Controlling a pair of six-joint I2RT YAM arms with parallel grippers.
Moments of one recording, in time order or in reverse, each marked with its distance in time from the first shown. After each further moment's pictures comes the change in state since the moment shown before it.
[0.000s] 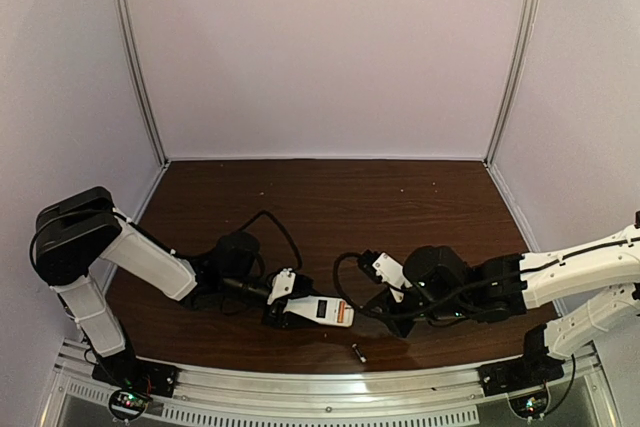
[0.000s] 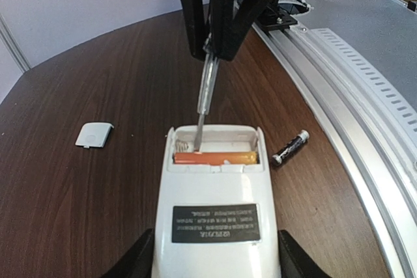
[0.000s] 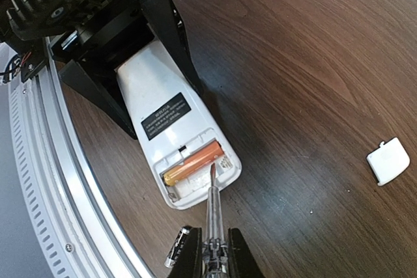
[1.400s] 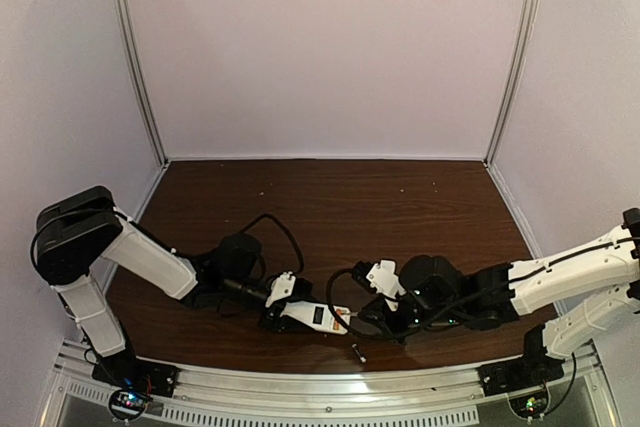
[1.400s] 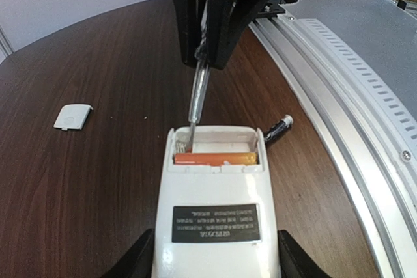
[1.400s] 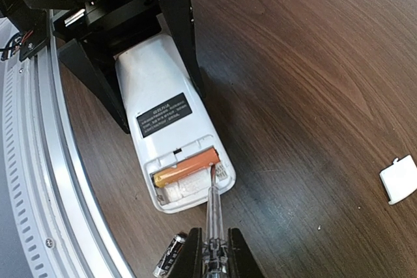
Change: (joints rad) left arm 0.004 0.004 0.007 -0.085 0.037 0.003; right arm 0.000 0.057 -0.062 0.145 -0.022 -0.092
